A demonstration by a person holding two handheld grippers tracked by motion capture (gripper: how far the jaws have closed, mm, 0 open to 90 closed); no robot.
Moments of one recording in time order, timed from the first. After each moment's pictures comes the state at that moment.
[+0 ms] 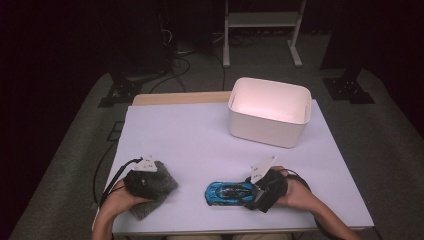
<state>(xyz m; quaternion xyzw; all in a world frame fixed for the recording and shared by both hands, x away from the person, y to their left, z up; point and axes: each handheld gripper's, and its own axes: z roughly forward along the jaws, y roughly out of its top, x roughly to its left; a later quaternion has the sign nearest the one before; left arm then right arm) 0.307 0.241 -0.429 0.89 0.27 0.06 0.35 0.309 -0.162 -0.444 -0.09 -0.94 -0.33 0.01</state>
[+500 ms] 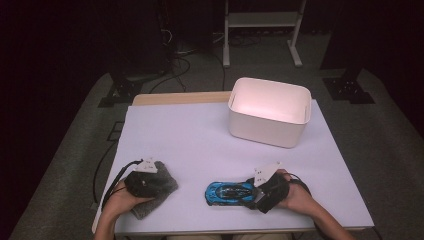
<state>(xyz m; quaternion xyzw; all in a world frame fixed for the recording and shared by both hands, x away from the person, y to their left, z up) 0.310 0.243 -0.440 0.89 0.28 0.05 0.35 0.304 -0.170 -0.456 -0.09 -0.93 -0.36 -0.03</state>
